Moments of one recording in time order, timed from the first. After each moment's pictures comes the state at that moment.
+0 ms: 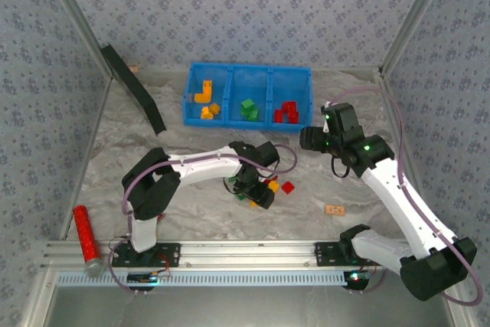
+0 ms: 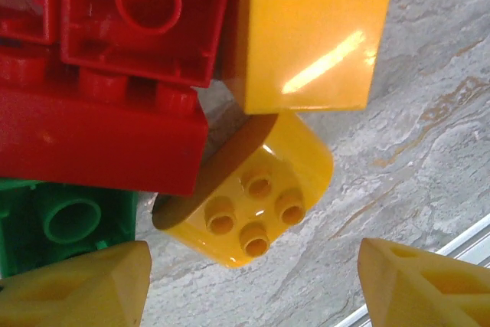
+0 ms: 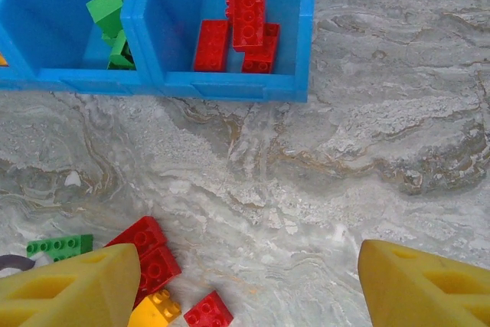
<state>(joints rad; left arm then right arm) -1.04 1.89 1.33 -0.88 0.23 -0.39 0.40 1.06 1.07 -0.82 0.12 0.36</state>
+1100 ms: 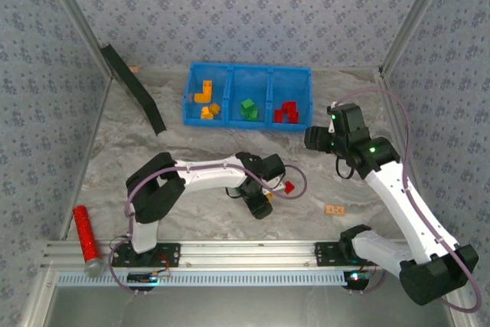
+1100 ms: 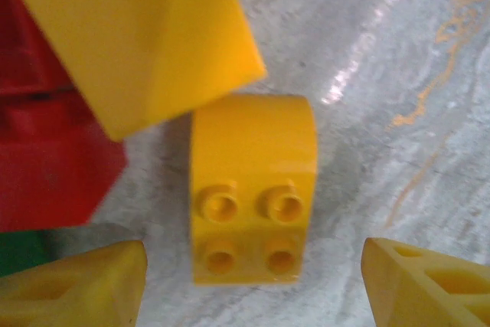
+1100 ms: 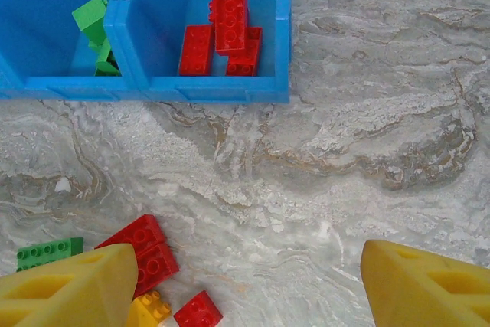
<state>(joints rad) -1.12 1.90 1.30 -0.82 0.07 -0.03 0.36 1.02 1.07 -0.85 0.11 0.35</state>
